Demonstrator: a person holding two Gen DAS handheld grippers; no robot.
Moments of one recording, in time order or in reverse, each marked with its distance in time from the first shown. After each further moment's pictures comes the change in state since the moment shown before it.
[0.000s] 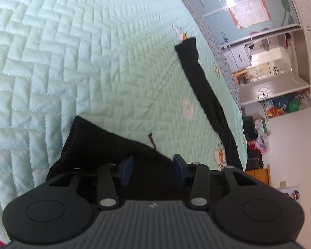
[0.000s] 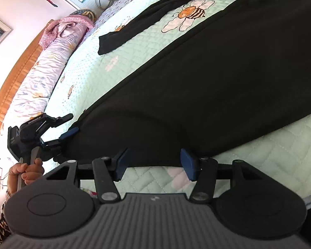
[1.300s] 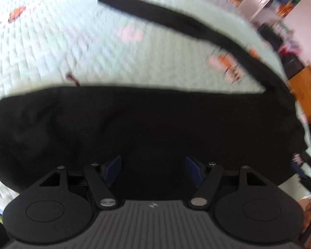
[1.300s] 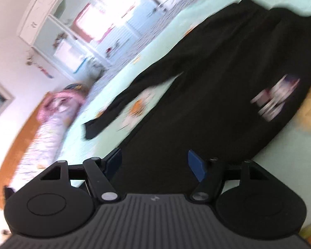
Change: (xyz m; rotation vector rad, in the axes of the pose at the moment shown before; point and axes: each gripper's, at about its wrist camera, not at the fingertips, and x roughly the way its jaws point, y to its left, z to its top) left arm 0.061 -0.099 -0.110 0.573 0.187 0.323; right arm -0.085 -0.119 0.050 0.136 -0.412 -0.055
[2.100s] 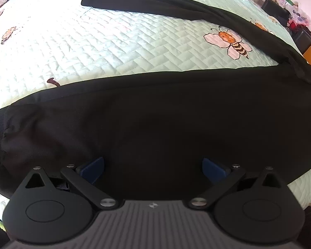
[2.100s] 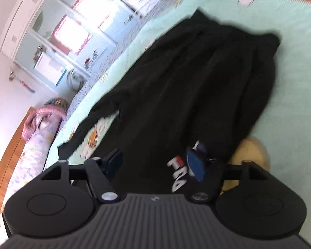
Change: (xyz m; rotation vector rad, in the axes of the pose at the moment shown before) left arm 0.024 -0.042 -0.009 0.127 0.015 0.148; right arm -0.006 -0.082 0.073 0.085 -0.040 -0.030
